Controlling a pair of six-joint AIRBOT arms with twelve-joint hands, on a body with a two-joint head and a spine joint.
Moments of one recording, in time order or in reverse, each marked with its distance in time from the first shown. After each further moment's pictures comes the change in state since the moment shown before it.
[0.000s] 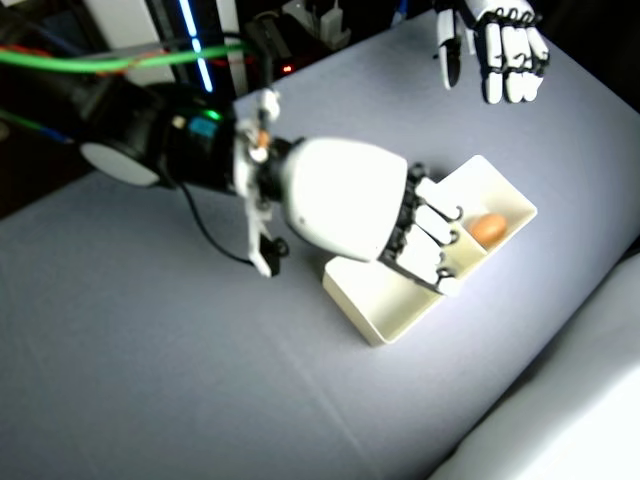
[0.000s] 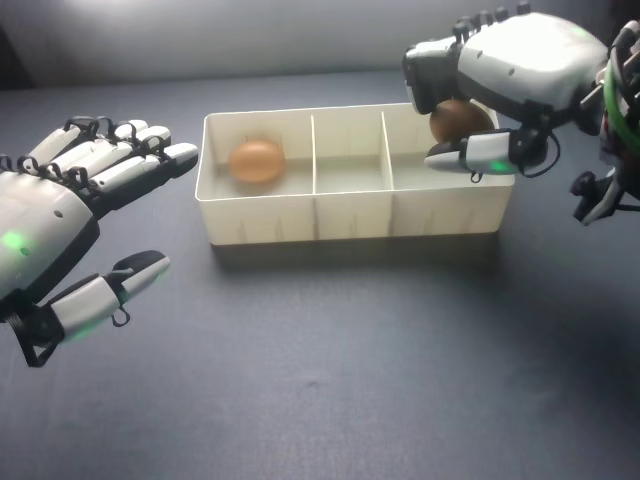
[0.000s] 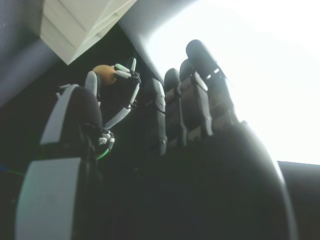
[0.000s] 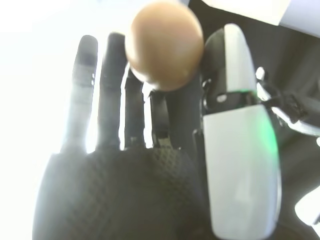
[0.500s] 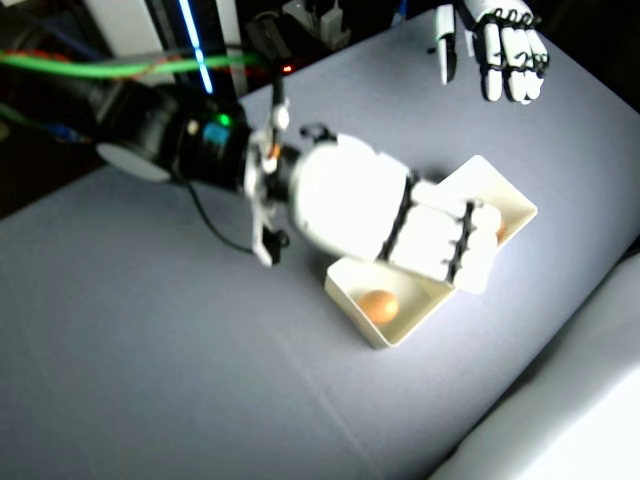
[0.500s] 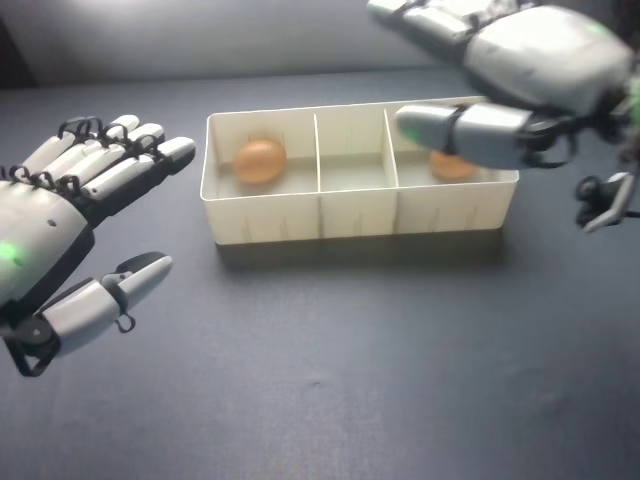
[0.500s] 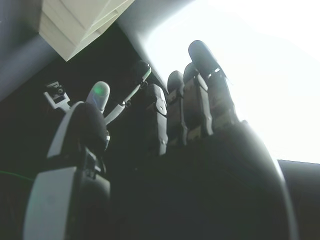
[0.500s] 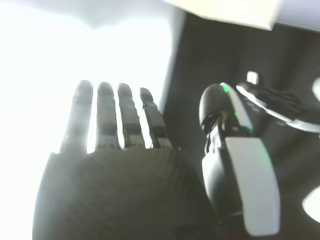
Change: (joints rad) left arm 0.029 0.007 -0.027 -0.009 -0.043 -0.003; right arm -0.046 0.116 -0.173 0.000 0.193 0.000
